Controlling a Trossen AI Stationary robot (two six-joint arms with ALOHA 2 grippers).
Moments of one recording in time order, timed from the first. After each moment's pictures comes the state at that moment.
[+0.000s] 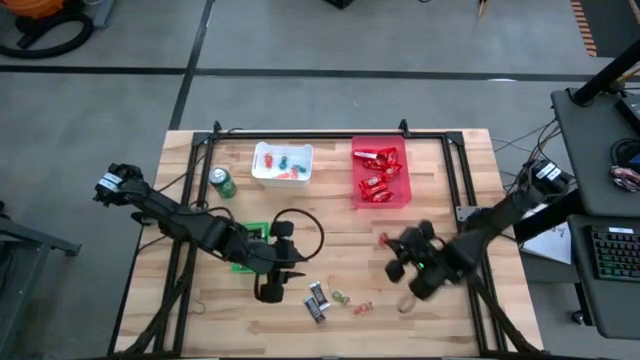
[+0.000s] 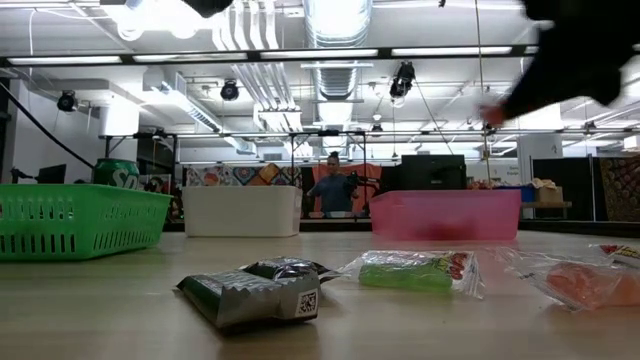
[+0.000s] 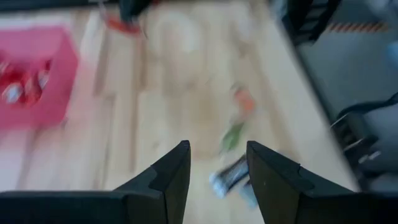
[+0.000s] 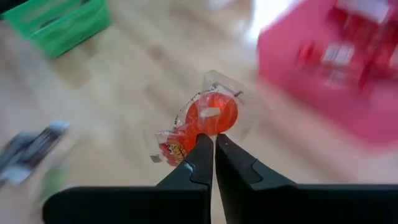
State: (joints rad) left arm -0.45 1.43 1.15 -0.39 -0.26 -0.23; right arm 0.67 1.39 0.84 -0.68 0.84 1.30
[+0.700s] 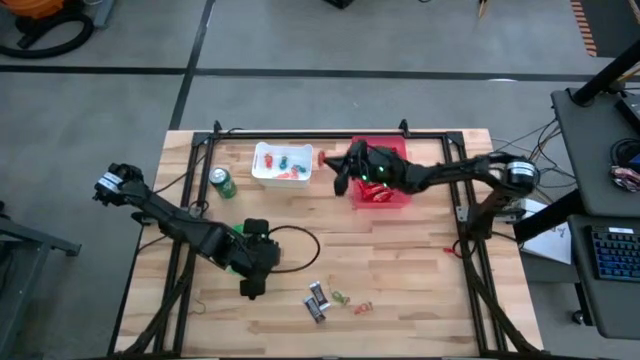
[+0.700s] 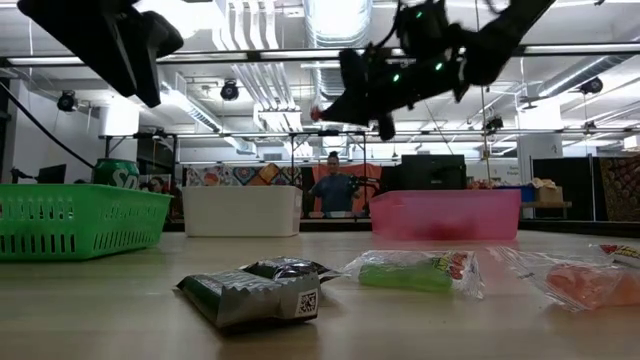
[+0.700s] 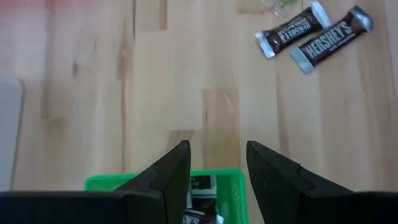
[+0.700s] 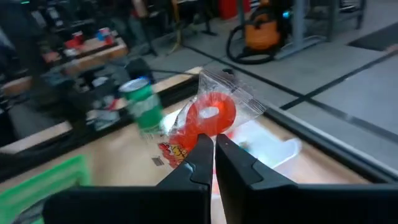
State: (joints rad) left arm -0.50 1.43 1.10 -0.85 -0.30 -0.42; right arm -0.30 1.65 0.85 0.63 0.08 0.25
